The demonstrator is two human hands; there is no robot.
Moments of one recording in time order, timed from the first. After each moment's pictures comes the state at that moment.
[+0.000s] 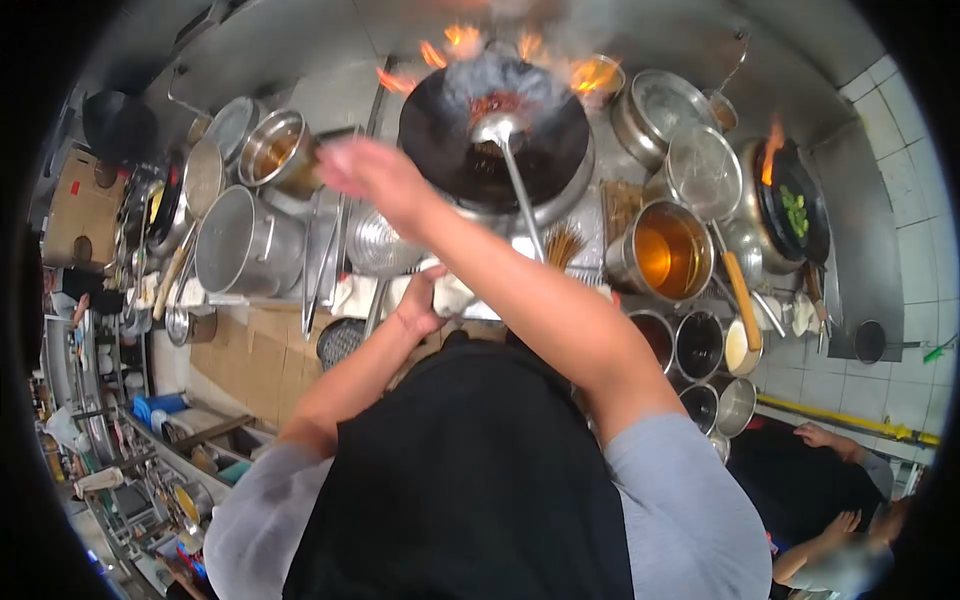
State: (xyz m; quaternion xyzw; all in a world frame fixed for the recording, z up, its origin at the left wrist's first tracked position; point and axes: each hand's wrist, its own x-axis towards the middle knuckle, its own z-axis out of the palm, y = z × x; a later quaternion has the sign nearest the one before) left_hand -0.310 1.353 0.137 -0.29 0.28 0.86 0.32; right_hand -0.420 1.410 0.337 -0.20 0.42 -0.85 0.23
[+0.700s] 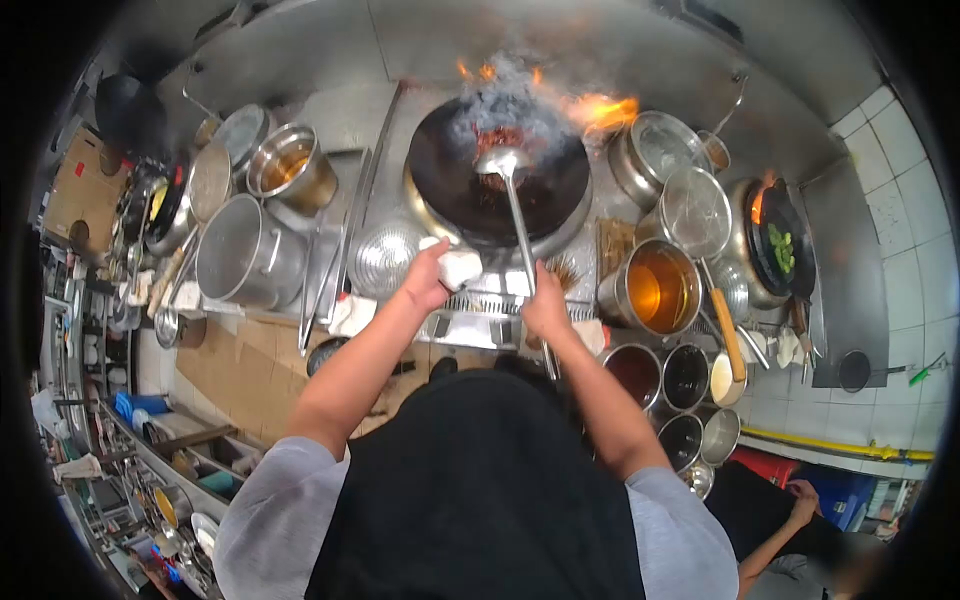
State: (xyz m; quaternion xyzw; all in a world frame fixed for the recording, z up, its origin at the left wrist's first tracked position) left_hand -0.395 1.360 0.144 -0.26 0.31 0.89 0.22; right_hand -0.347 1.622 0.125 -0.06 0.94 -0.33 0.02
